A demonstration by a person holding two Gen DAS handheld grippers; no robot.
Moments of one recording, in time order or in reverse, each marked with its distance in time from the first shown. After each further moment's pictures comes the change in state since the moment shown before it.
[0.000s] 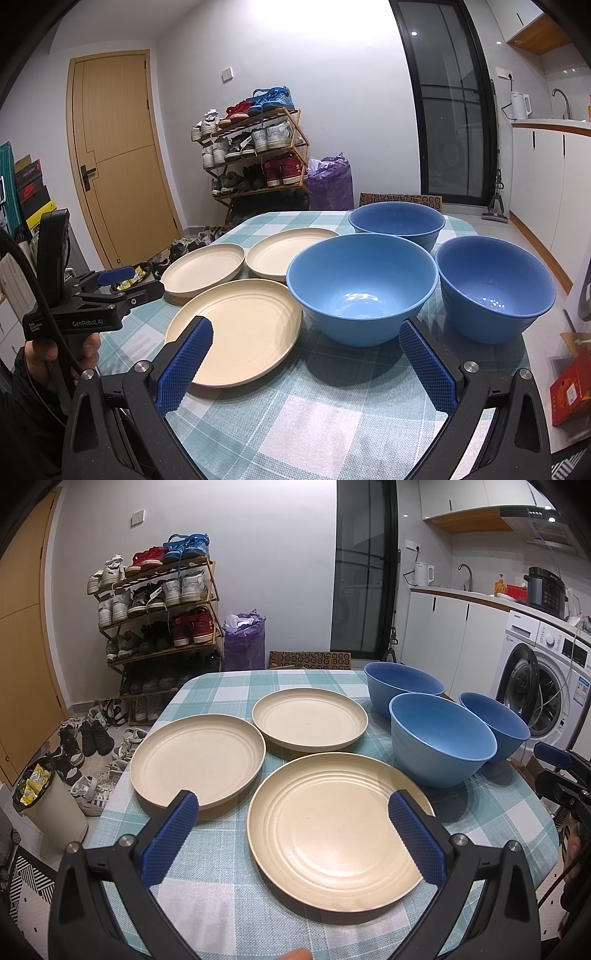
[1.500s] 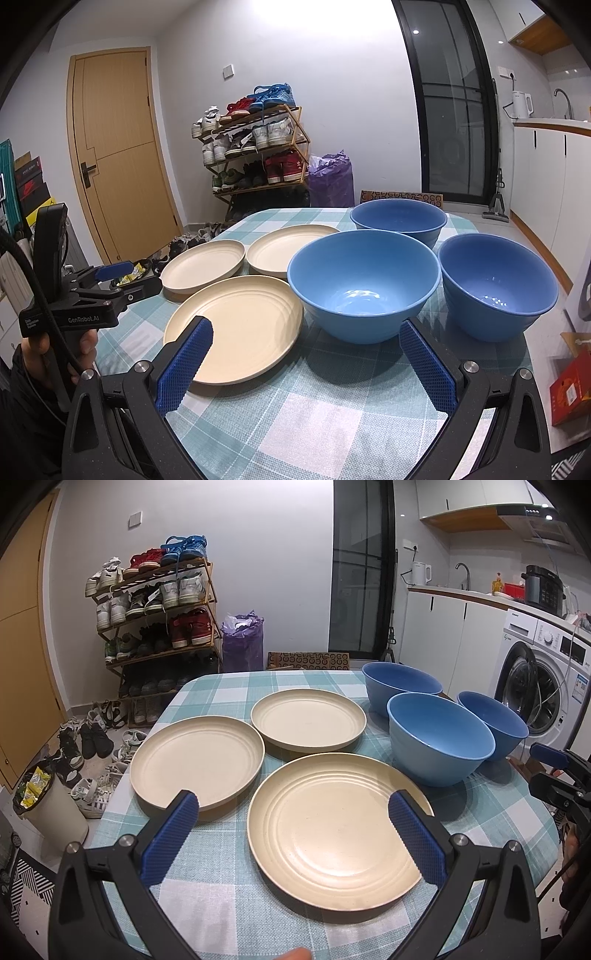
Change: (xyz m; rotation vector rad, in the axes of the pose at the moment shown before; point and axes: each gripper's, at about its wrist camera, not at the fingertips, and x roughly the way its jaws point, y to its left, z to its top) left arm -0.002 0.000 -0.003 0.013 0.001 0.001; right arm 0.008 0.002 -0.006 -0.004 0.010 0.000
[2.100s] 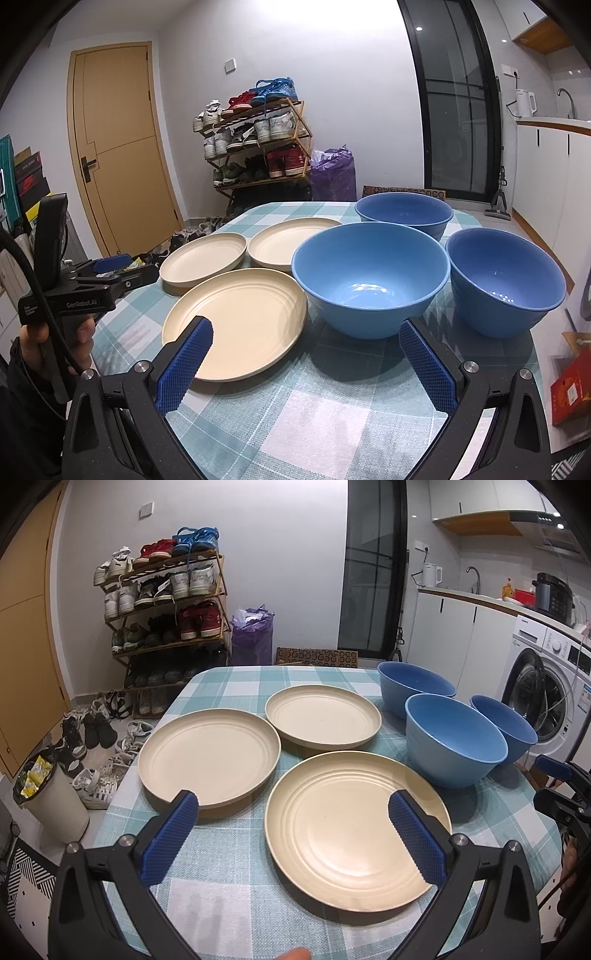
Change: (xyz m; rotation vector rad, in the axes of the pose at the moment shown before) left arm 0.010 0.018 -0.001 -0.042 0.016 0.013; right arm 0.012 0.006 -0.003 -0.011 0.024 0.003
